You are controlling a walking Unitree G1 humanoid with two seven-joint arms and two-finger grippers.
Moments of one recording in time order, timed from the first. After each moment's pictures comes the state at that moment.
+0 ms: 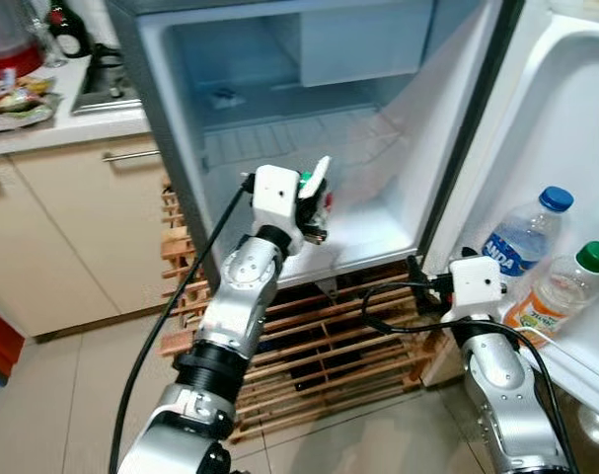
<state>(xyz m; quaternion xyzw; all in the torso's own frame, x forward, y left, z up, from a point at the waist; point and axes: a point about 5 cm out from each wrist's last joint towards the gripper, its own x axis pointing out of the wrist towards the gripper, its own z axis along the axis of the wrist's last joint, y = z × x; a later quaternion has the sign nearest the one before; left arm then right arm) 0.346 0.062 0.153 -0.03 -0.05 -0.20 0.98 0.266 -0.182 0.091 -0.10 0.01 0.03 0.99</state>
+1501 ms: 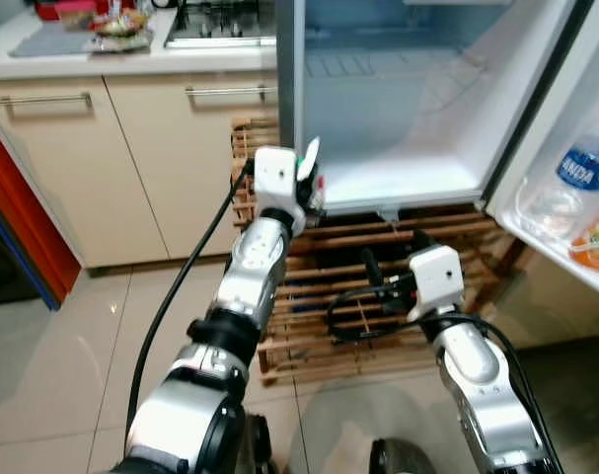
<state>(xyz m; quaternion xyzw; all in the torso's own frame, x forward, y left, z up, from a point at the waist) 0.367 0.043 0.167 -0.04 -0.07 -0.18 0.98 0.266 -0.149 0.106 -0.11 -0.03 0.11 0.99</state>
